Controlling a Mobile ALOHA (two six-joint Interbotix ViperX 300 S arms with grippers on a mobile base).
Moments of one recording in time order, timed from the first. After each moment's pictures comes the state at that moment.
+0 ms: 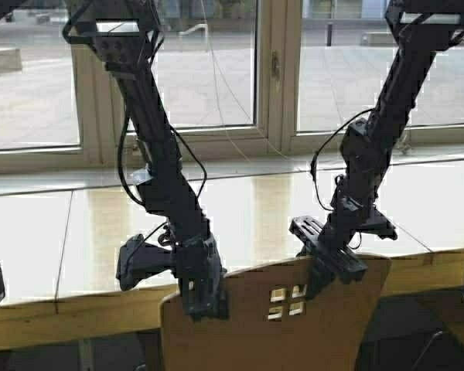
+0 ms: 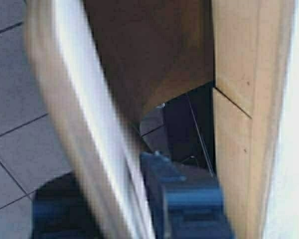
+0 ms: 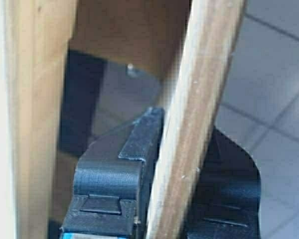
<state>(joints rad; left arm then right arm) -0.61 1.03 0.16 -1.06 -0.28 -1.07 0.28 1.04 0.06 1.05 0.30 0.17</state>
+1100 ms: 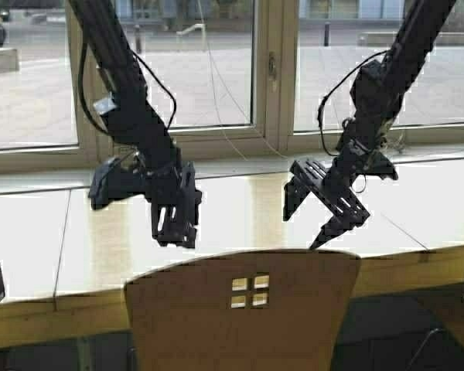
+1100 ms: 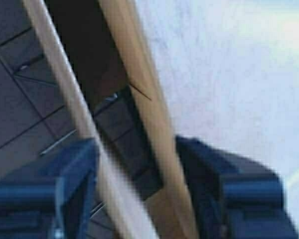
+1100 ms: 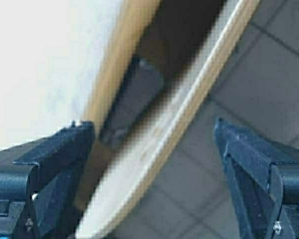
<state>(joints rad) -0.53 0.71 0.34 -0.98 -0.28 -0.93 0.27 0.78 0.17 1.03 0.32 0.09</state>
